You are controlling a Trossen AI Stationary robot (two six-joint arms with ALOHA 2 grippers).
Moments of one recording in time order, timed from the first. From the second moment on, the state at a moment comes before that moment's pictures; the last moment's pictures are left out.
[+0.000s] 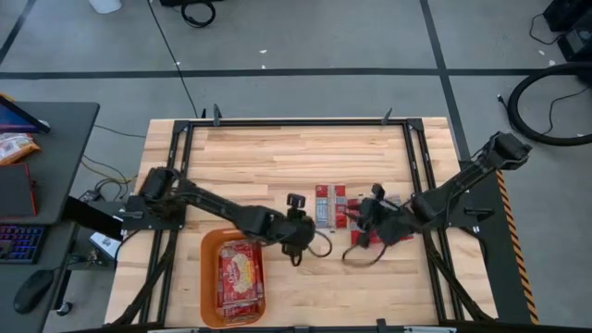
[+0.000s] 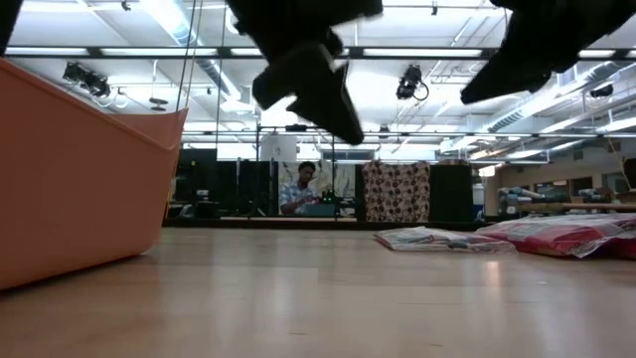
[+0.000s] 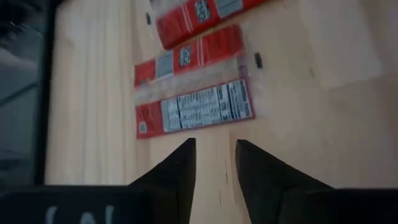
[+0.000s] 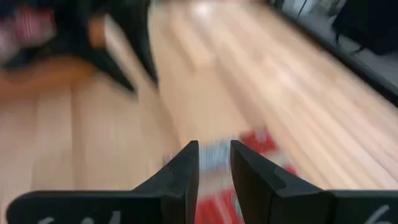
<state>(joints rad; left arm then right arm) -0.29 1.94 1.42 -0.43 -0.56 0.15 0.54 1.18 0.67 -0.28 0.79 0.58</state>
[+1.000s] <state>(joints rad) -0.42 1.47 1.00 -0.22 -0.60 0.12 0.69 1.96 1.39 -1.29 0.24 0.75</state>
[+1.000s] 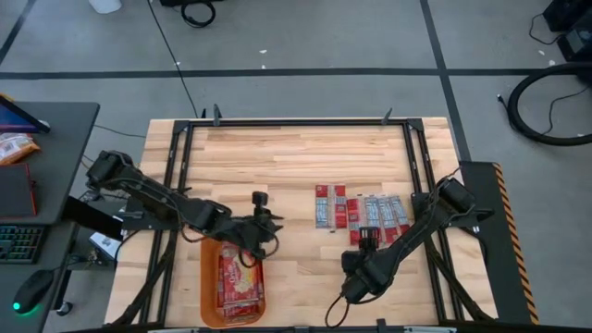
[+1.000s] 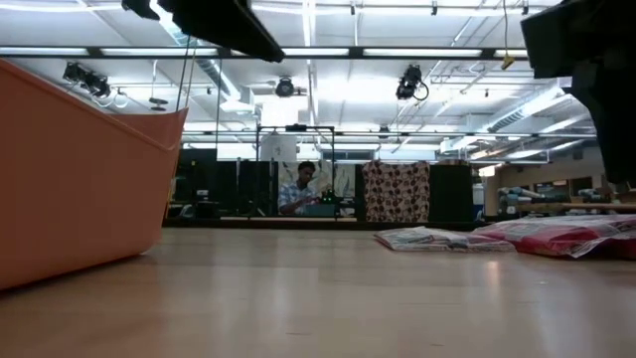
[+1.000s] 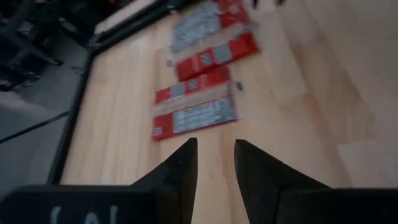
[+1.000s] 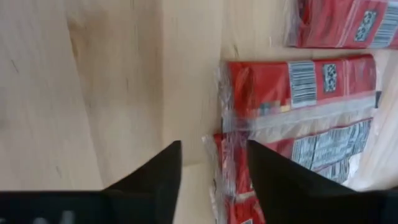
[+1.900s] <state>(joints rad) -0.43 1.36 0.92 -0.22 -0.61 0.01 0.75 1.96 1.13 -1.09 0.51 0.80</state>
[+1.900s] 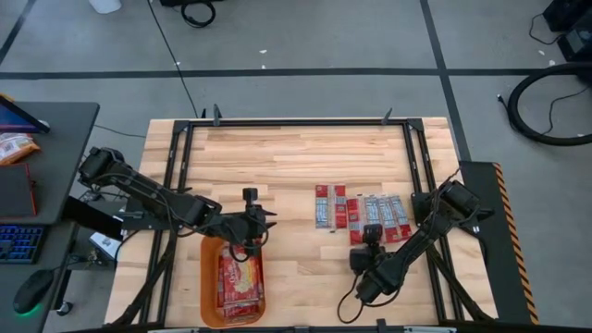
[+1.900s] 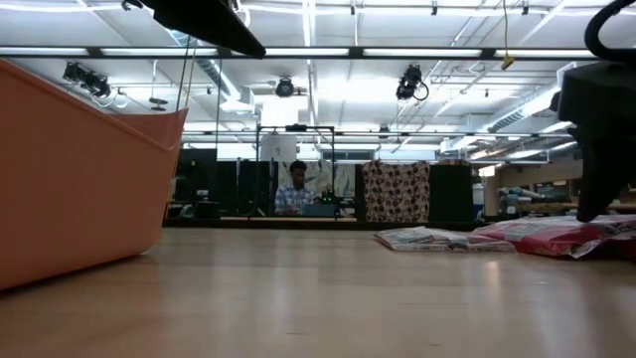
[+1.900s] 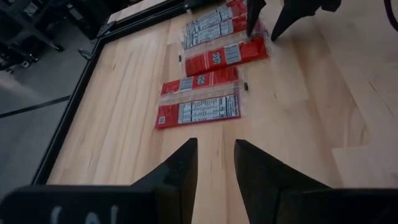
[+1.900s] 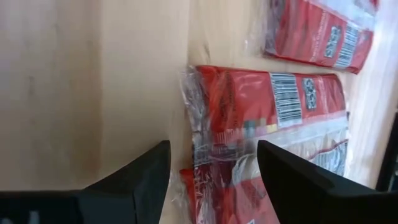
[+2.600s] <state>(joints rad) -0.42 1.36 0.92 -0.21 -0.54 0.01 0.73 1.96 1.09 -1.09 0.56 0.79</state>
